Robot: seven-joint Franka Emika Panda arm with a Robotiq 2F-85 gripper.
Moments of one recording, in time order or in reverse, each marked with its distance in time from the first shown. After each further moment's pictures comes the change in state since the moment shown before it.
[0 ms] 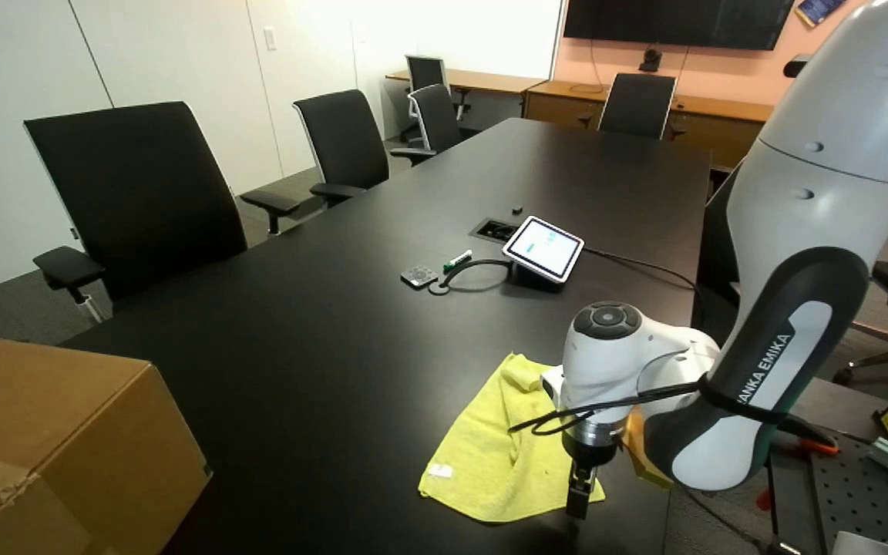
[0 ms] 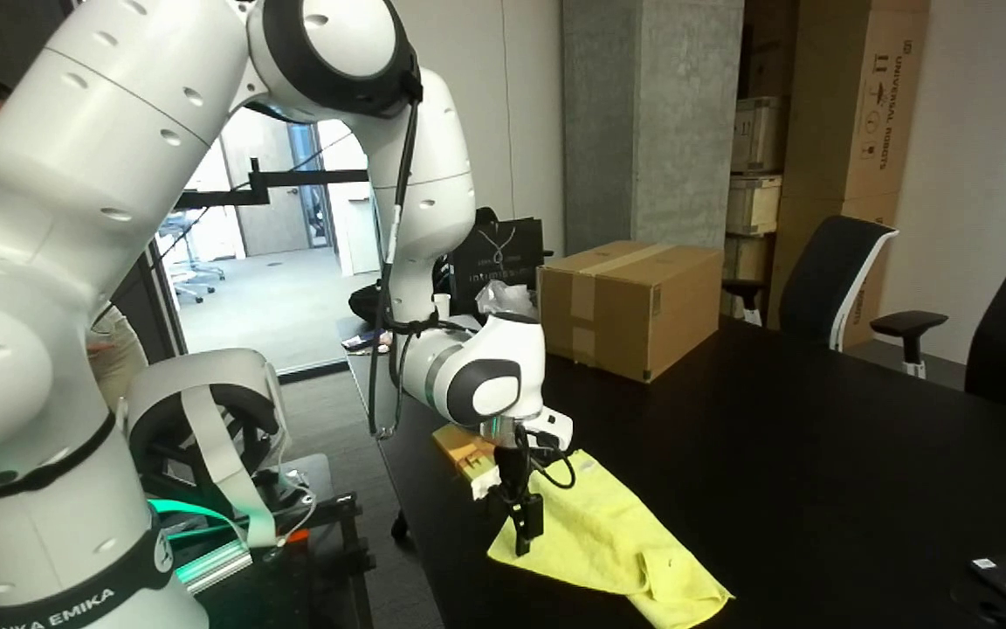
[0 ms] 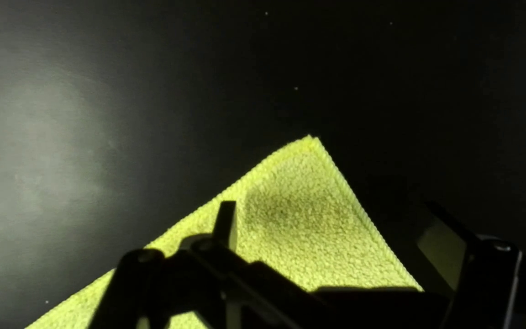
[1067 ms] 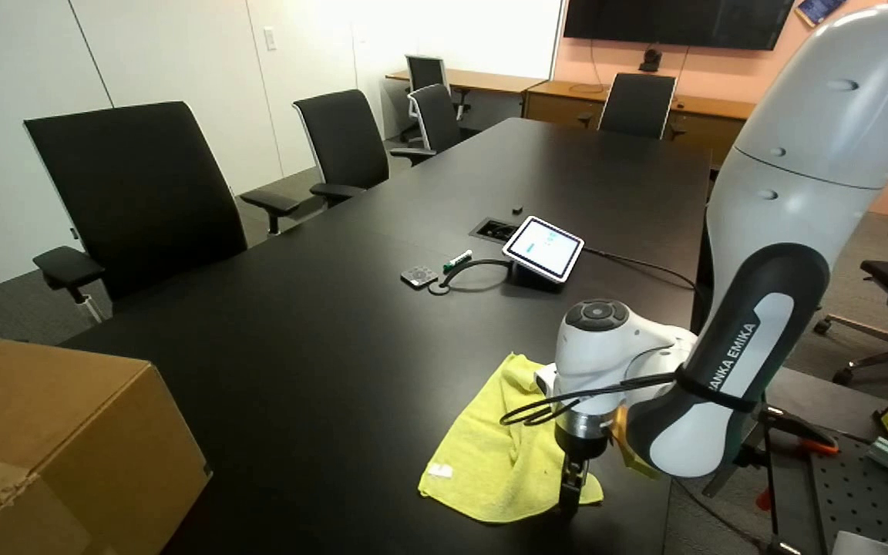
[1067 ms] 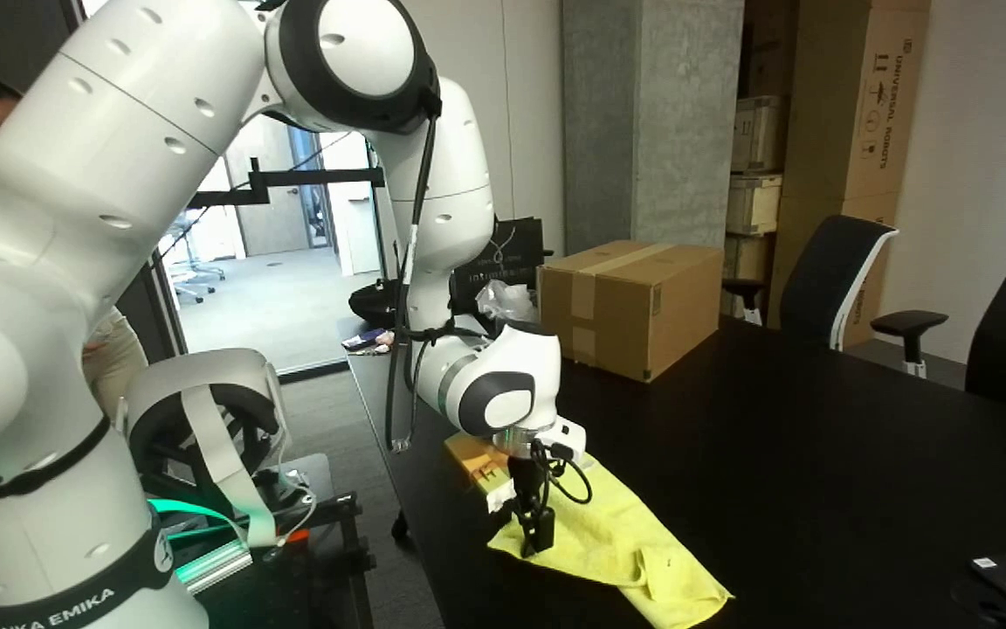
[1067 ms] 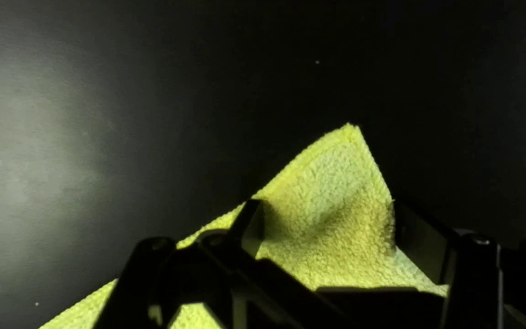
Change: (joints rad) arm -0.091 0.048 0.049 0.048 0.005 0.002 -0.060
